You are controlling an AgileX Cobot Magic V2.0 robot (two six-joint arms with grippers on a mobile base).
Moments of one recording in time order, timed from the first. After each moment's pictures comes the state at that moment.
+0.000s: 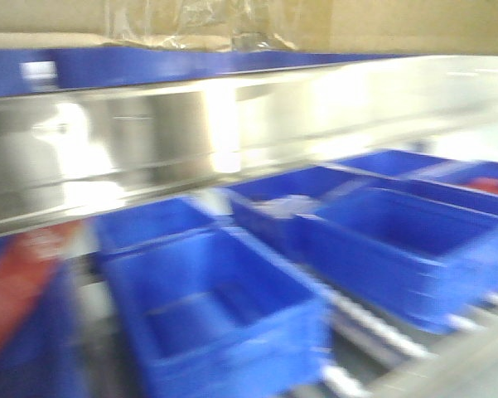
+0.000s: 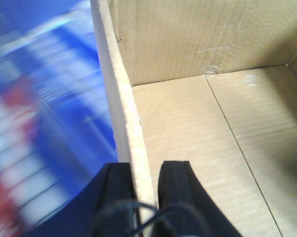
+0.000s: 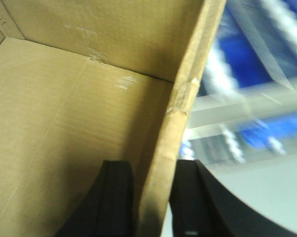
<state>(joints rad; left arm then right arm) -0.56 1.40 -1.88 0.29 1.27 -0.34 0.33 1.27 -1.68 0.14 1.21 -0.01</state>
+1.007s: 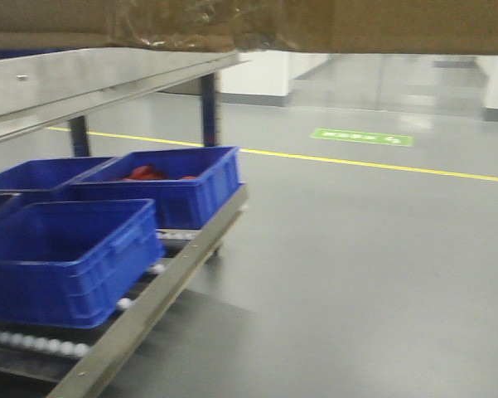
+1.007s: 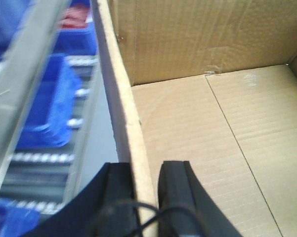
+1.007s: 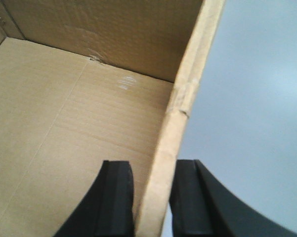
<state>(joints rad) -0.56 1.40 -1.88 0.29 1.27 -0.34 0.33 1.27 -1.68 0.14 1.21 -0.01</state>
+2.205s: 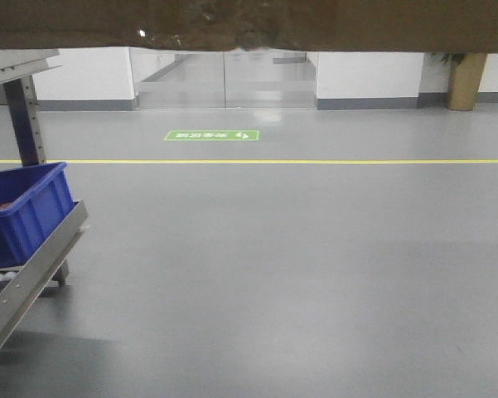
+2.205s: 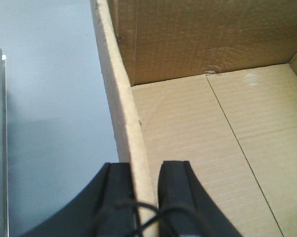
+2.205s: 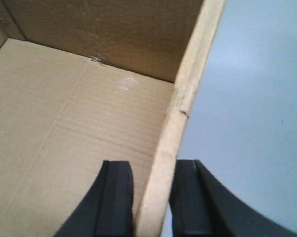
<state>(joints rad) -0.56 1.40 -1.88 0.28 1.27 -0.34 0.33 1.26 -1.68 0.14 1.21 -0.01</state>
